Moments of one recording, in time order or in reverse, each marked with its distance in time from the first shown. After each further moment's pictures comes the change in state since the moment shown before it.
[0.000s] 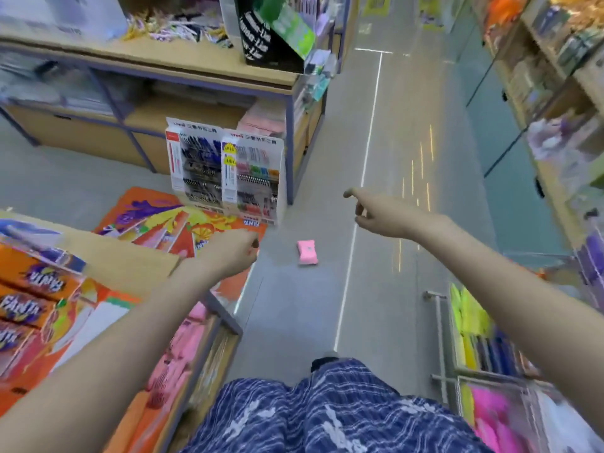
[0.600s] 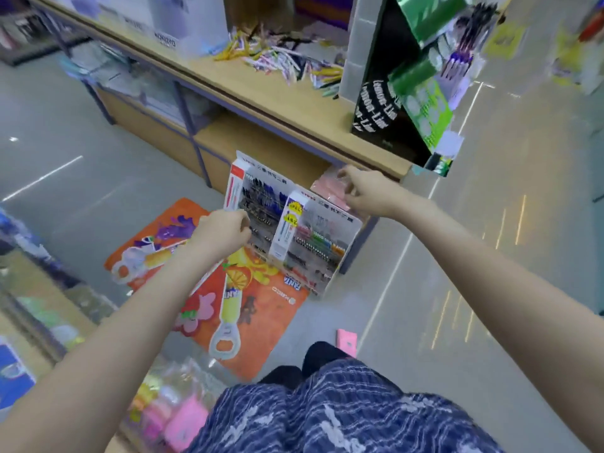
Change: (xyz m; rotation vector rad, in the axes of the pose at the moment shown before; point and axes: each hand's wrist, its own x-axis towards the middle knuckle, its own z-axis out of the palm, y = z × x) left_hand 0.291 -0.289 -0.135 -0.212 0.197 -0.470; right_hand 0.508 -0.125 -0.124 -0.102 -0.020 -0.332
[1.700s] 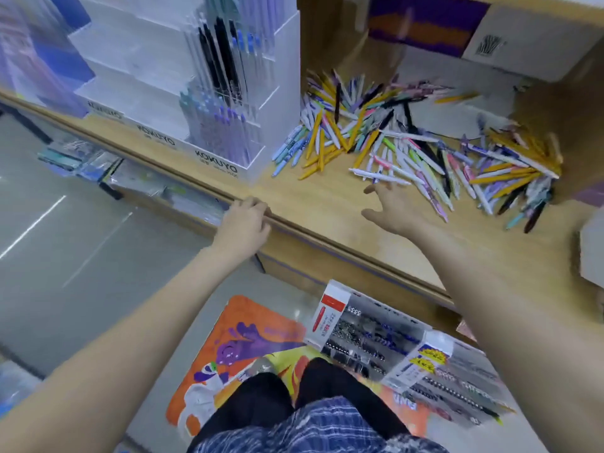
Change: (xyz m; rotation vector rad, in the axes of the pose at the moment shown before) left_hand 0.634 -0.343 -0.165 -0.014 -0.034 0.170; right_hand 0.699 -0.085 -0.016 0.236 0.014 0.394
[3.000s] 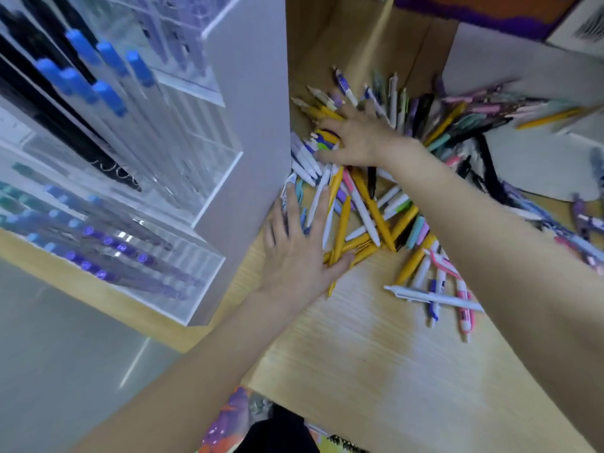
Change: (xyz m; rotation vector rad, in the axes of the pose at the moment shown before) left_hand 0.254 0.027 0.087 0.027 0.147 0.094; right_hand 0.371 -0.032 -0.040 -0.401 -0.095 -0.211
